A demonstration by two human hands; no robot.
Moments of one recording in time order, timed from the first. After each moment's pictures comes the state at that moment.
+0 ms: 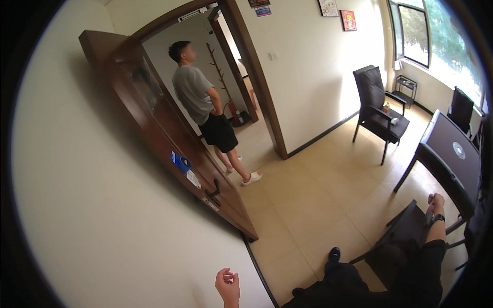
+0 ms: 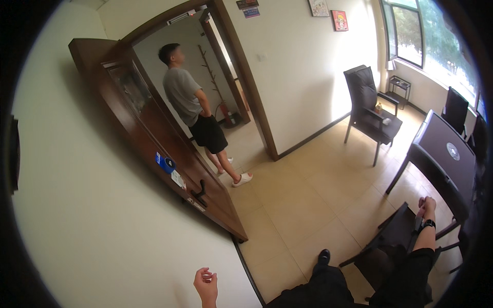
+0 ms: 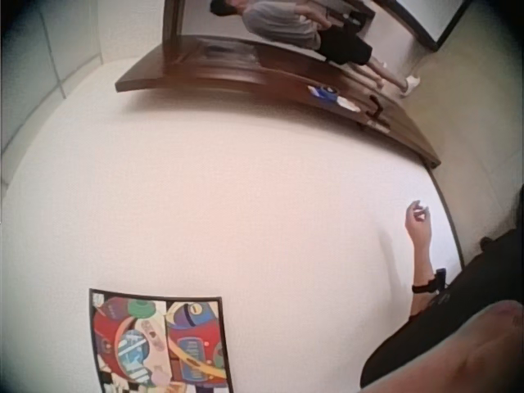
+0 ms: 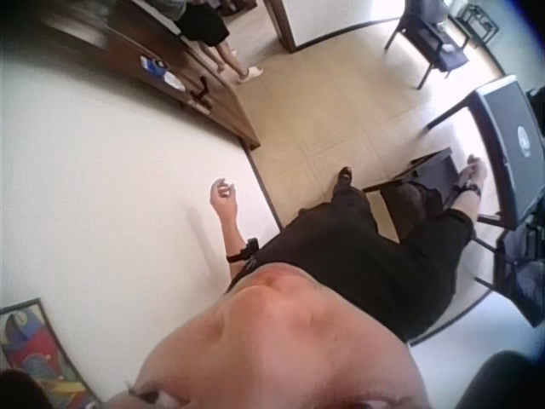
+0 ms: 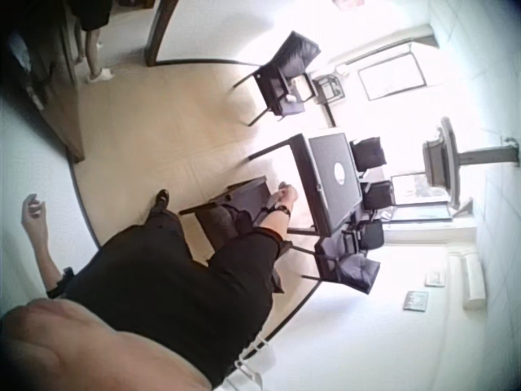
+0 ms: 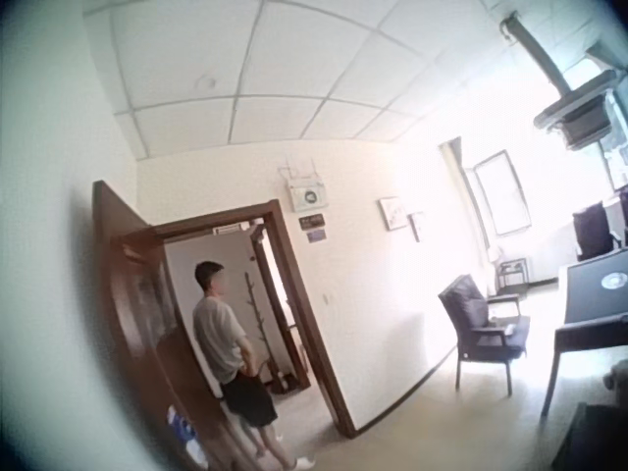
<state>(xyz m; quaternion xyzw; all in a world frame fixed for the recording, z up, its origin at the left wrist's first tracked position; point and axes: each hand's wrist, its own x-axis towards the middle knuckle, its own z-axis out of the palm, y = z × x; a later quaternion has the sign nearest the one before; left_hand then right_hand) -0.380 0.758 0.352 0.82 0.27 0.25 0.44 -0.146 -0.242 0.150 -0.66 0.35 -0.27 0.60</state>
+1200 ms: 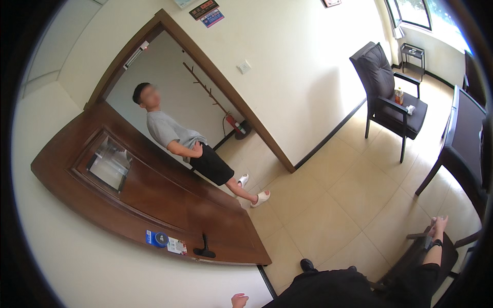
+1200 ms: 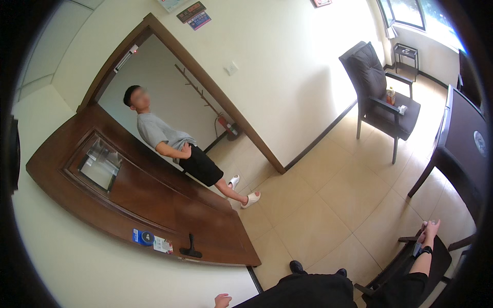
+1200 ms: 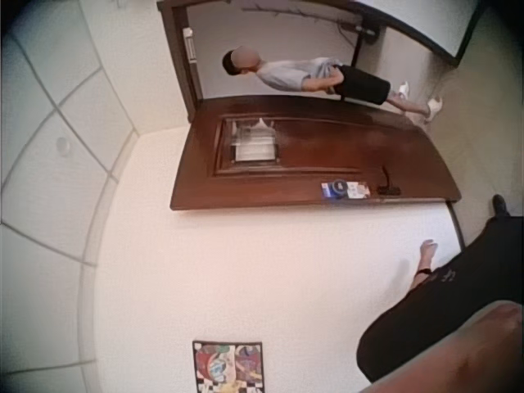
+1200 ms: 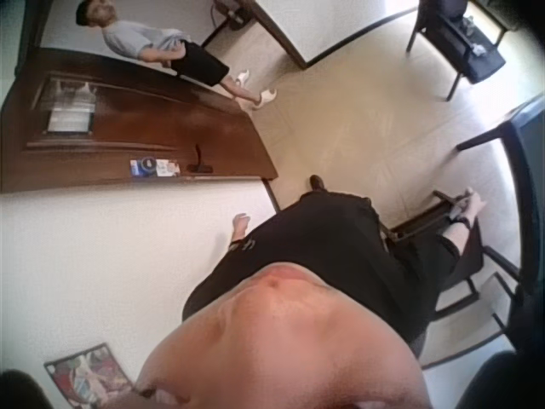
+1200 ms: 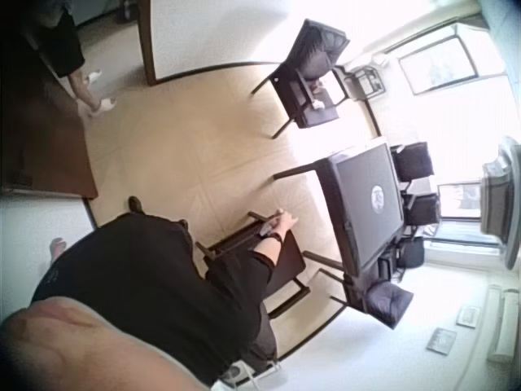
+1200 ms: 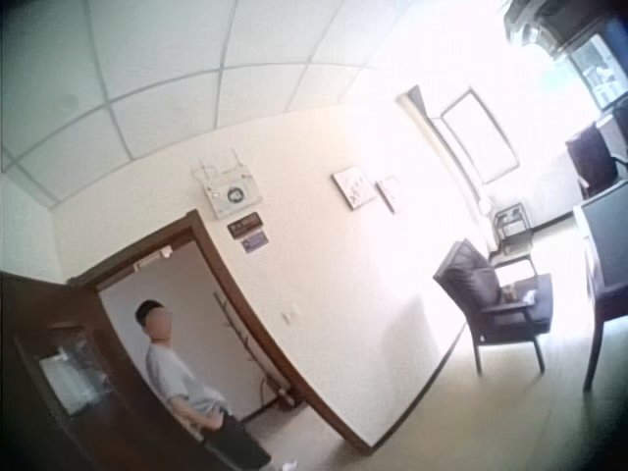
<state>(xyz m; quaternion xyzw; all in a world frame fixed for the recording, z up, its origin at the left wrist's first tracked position) -0.203 0.821 0.104 0.84 0.41 -0.04 0.34 0.000 -0.277 -0.060 -0.59 0.47 -0.36 0.55</state>
